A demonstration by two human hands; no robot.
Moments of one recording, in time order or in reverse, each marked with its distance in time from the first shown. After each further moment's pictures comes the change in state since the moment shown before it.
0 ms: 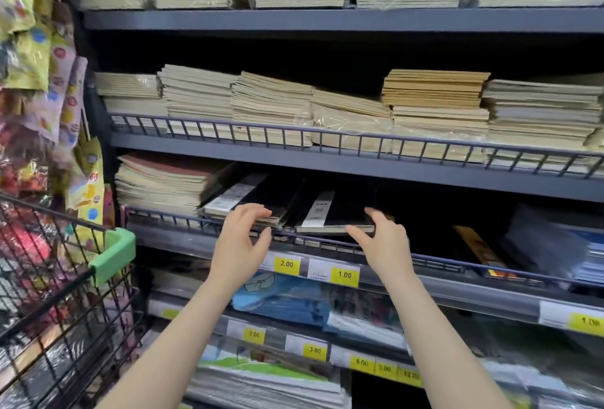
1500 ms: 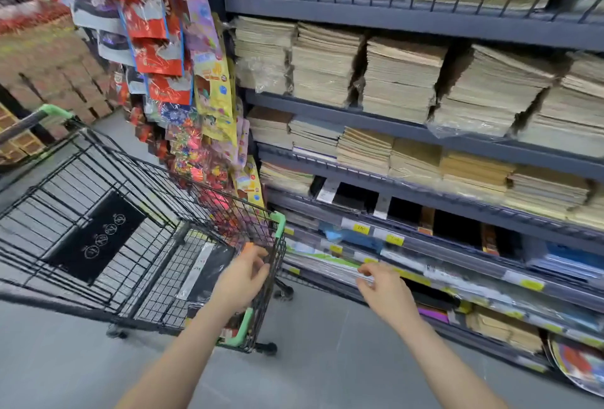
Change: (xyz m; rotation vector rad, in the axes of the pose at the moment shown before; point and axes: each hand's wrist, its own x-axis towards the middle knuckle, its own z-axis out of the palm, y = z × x) left_hand 0.000 0.152 -0.373 0.192 -0.594 -0.659; right_hand -0.144 -0.254 -0.189 -0.040 -0.668 -0.010
